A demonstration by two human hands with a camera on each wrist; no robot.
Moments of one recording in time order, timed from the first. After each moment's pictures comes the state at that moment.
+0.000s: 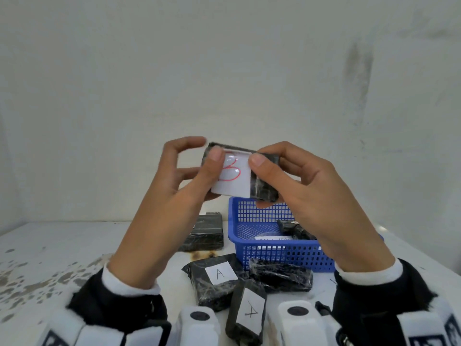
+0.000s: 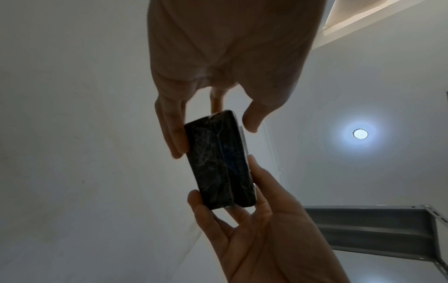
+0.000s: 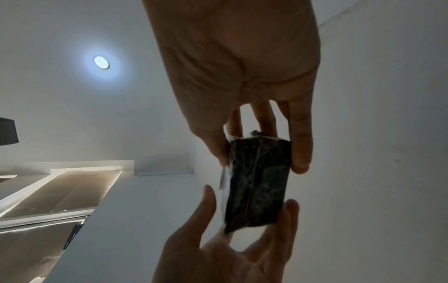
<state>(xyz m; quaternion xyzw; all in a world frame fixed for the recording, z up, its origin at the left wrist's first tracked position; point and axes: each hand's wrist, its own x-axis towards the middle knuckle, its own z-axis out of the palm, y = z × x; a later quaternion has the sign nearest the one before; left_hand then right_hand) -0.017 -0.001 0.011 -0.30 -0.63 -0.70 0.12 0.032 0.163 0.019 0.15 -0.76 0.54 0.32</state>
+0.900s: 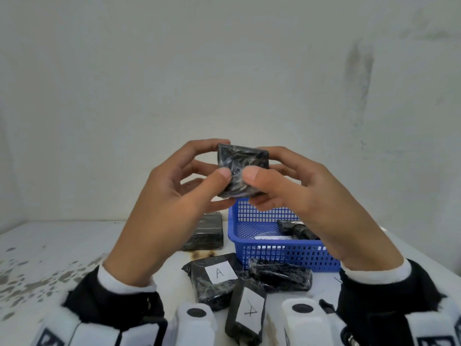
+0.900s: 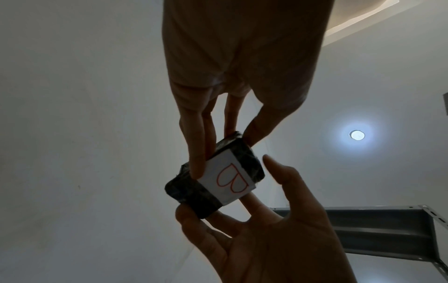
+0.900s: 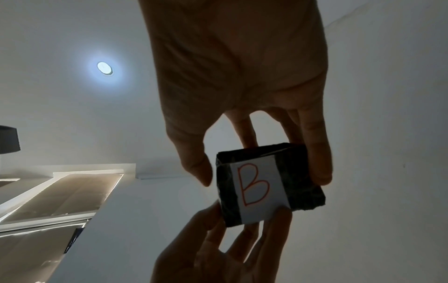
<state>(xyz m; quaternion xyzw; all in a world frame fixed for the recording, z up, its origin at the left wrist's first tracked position) -0.012 -0.005 0.013 -0.38 -0.61 -0.68 0.11 0.037 0.166 0.021 0.14 -0.80 0.51 0.26</state>
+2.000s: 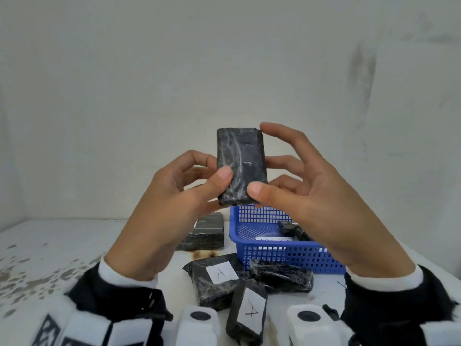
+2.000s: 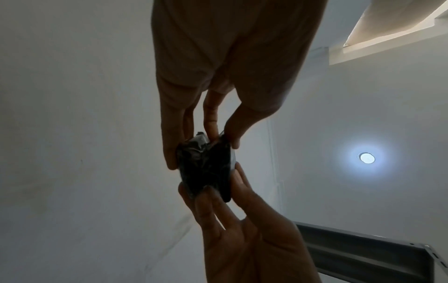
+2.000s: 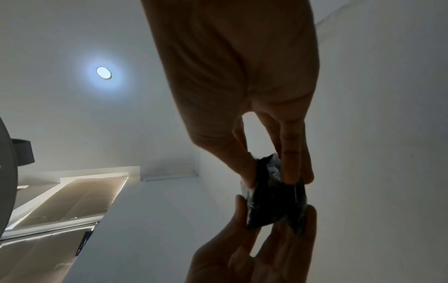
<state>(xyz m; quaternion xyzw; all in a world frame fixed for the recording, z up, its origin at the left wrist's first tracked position) -0.014 -0.006 0.015 -0.33 -0.60 -0.72 0.05 0.045 0.165 0.023 0.17 -0.79 0.52 0.27</state>
